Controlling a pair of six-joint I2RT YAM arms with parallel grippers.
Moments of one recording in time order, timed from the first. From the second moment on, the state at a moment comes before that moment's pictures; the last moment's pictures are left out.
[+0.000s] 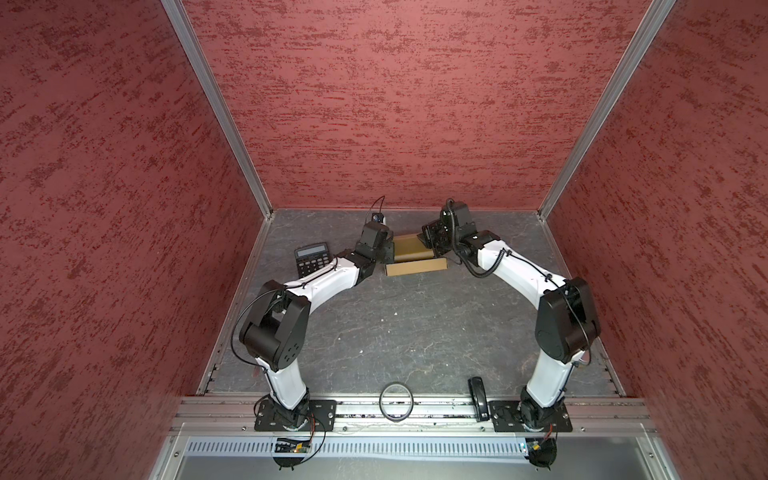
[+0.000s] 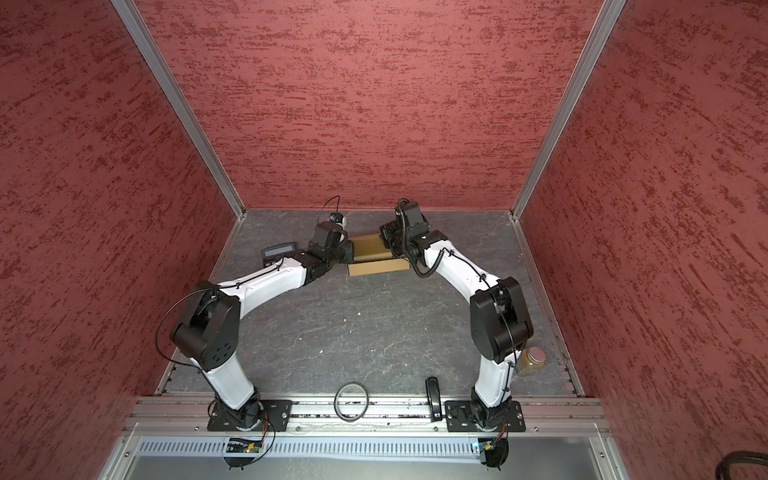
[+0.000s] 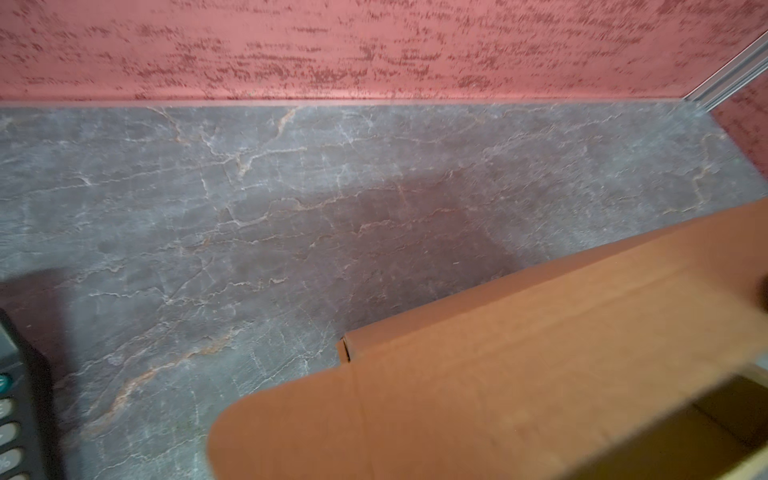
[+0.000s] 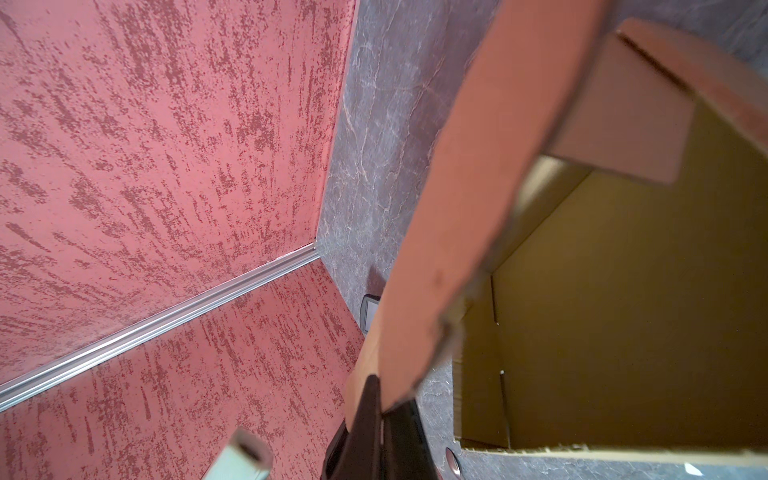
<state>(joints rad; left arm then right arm) -0.52 1.73 1.23 -0.12 -0.18 -0.32 0.46 1.83 1.50 -0.29 -0.22 1.59</state>
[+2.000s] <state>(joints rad) -0.73 1.72 1.03 0.00 -0.01 -0.50 0.46 1.80 1.42 -0.26 -0.22 1.60</state>
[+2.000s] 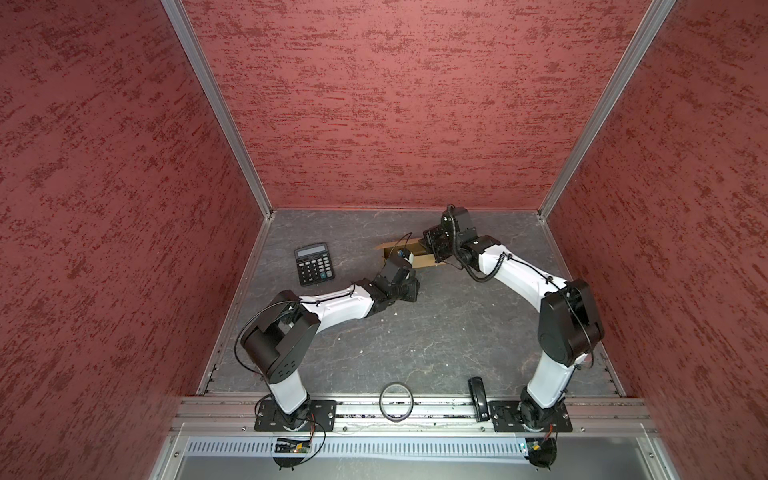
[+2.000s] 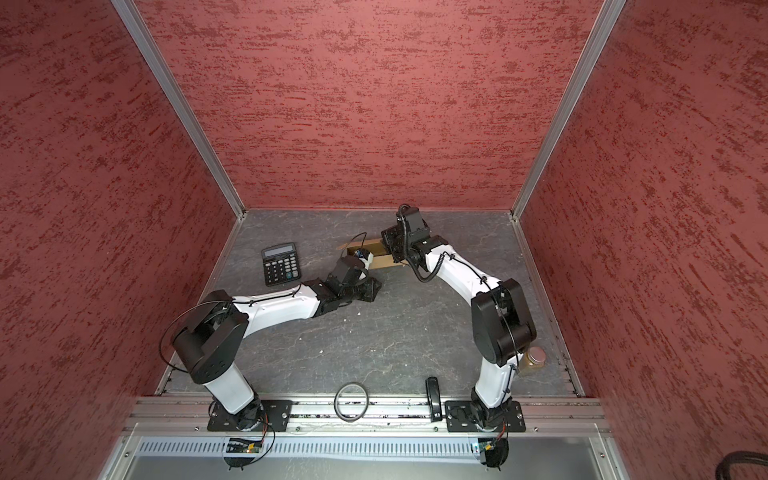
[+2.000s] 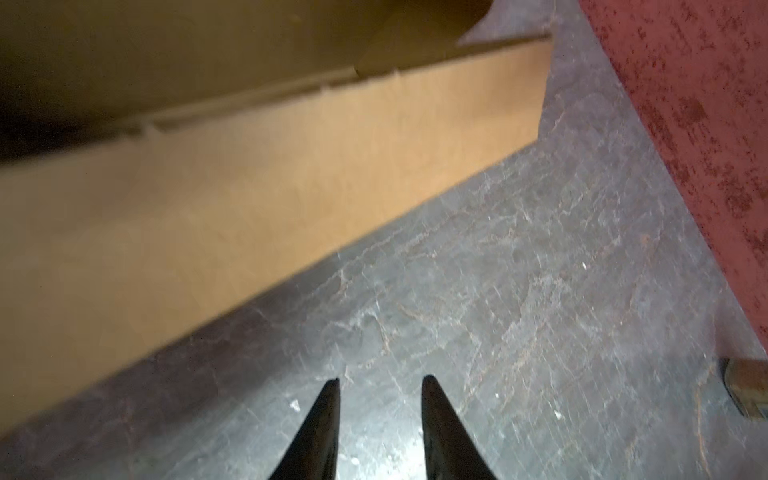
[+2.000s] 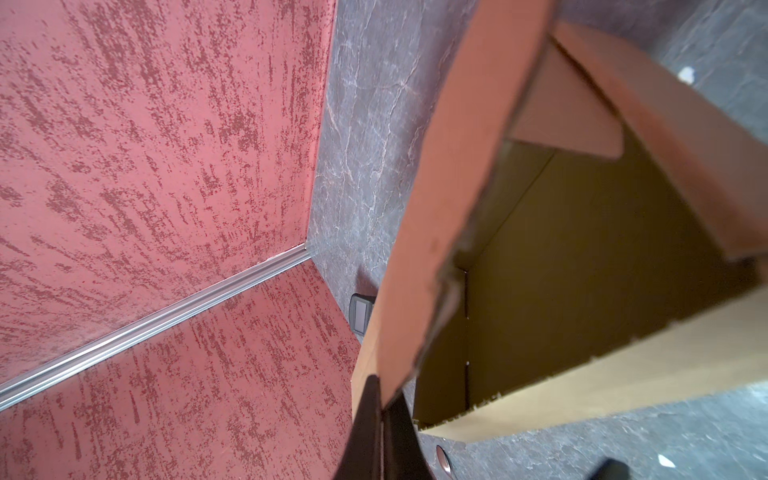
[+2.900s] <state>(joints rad) -0.71 1.77 1.07 0.09 -0.14 -0.52 0.46 1.76 1.33 -0.23 -0.22 1.60</state>
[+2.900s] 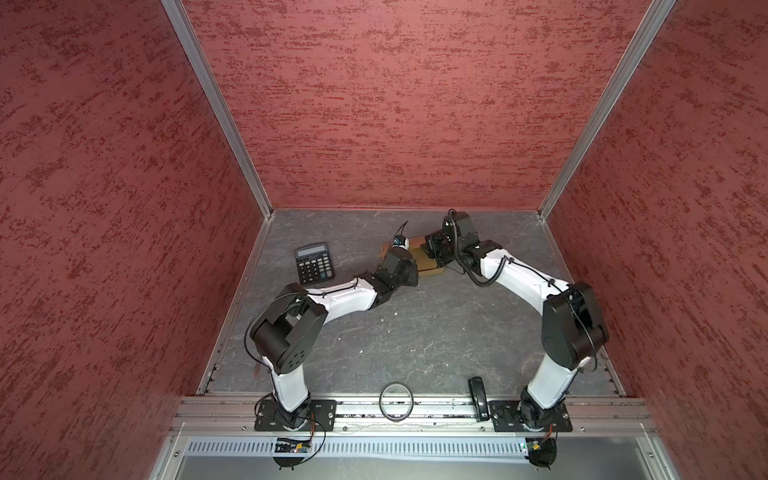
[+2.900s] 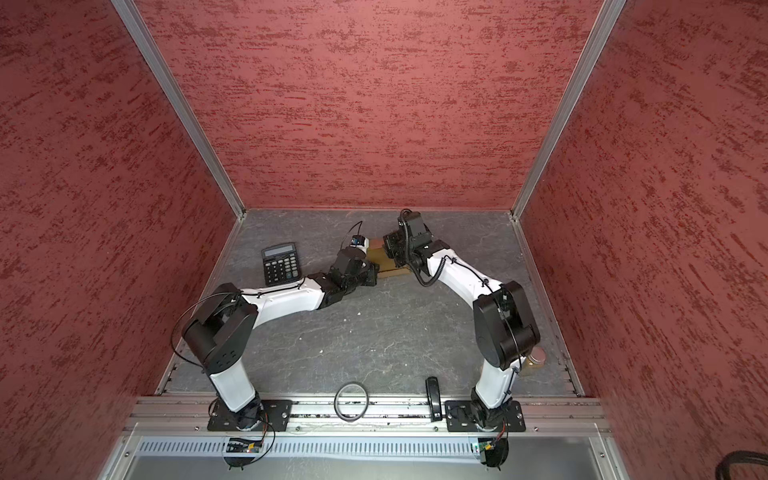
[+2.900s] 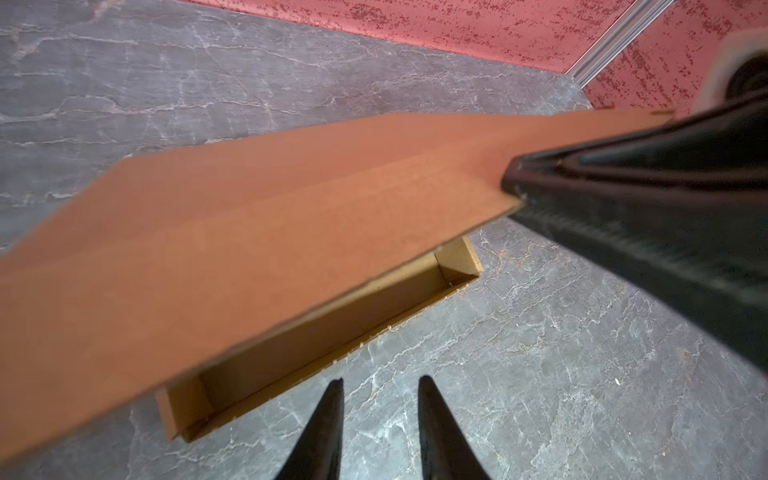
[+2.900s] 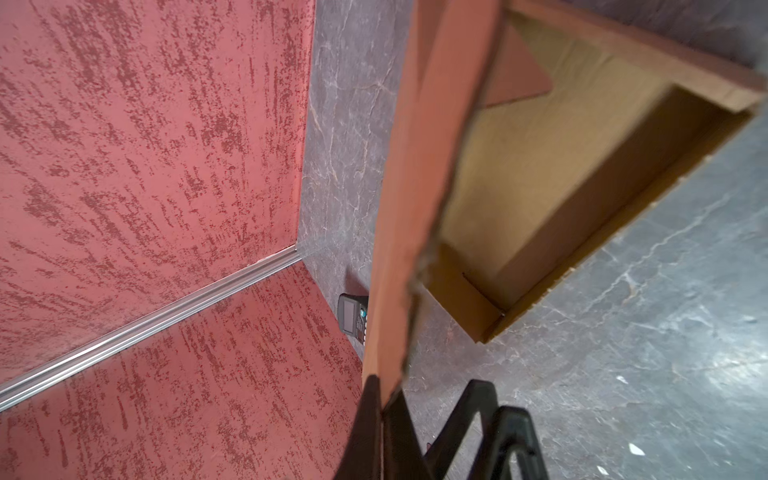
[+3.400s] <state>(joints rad) -0.68 1.55 1.02 0.01 -0.14 -0.53 0.50 1.69 1.17 -0.13 -0.19 1.63</state>
